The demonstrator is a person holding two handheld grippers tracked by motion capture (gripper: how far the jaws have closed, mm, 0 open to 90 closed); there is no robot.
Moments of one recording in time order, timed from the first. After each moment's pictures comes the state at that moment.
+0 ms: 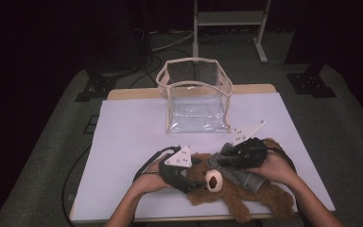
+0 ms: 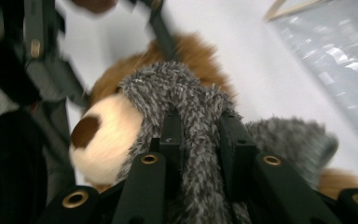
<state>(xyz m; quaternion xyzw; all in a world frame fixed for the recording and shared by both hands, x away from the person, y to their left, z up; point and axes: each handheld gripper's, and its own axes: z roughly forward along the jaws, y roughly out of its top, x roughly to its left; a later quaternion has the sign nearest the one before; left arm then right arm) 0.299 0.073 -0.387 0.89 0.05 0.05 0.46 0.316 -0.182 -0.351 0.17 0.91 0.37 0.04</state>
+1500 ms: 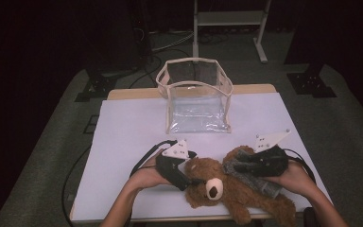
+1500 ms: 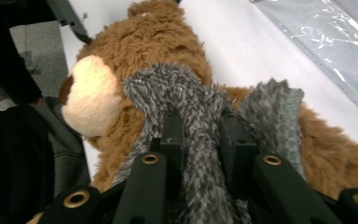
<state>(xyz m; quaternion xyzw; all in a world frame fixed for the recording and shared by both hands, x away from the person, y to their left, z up) 0.310 0.078 -0.381 0.89 0.08 0.02 0.45 0.293 -0.231 -0.361 0.20 0.89 0.40 0.05</state>
